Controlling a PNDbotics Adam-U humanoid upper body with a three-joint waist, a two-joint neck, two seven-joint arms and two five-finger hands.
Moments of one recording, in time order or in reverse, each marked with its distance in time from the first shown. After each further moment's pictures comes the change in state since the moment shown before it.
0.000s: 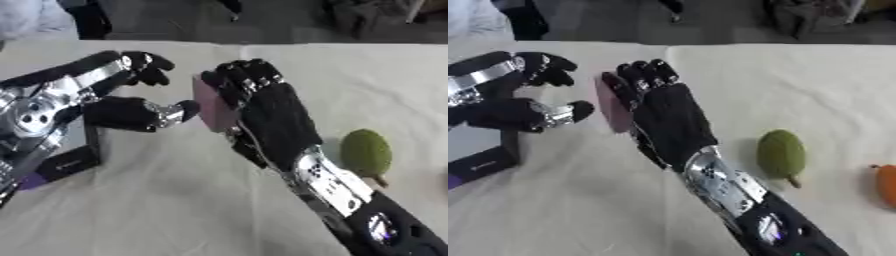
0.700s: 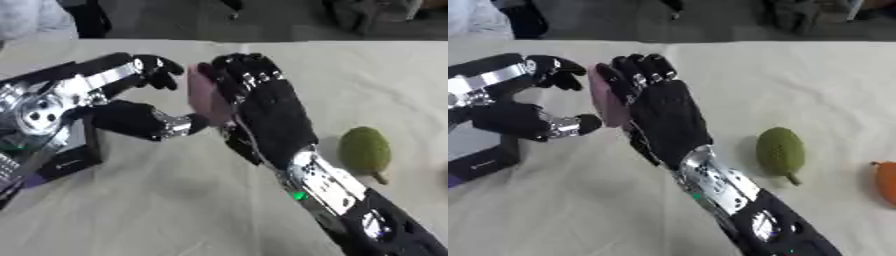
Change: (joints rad) left arm -0.032 -0.009 -0.023 -0.005 -0.047 0.024 -0.061; right arm -0.004 0.026 0.012 0.009 -0.031 0.021 -0.036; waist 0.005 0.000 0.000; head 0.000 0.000
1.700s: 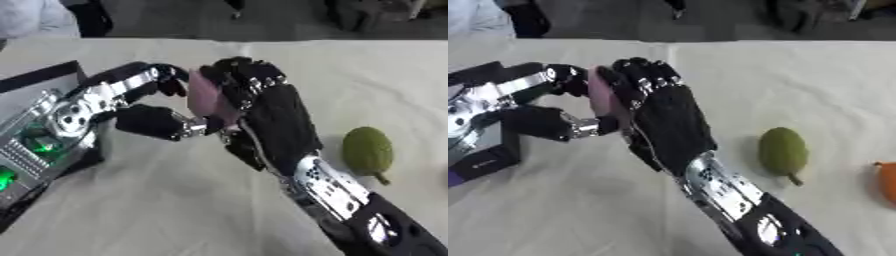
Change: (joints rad) left arm -0.031 -0.048 -0.055 0.079 -0.023 0.030 0.026; right arm 0.018 -0.025 0.013 -0.022 -0.066 -0.016 -0.061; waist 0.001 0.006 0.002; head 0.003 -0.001
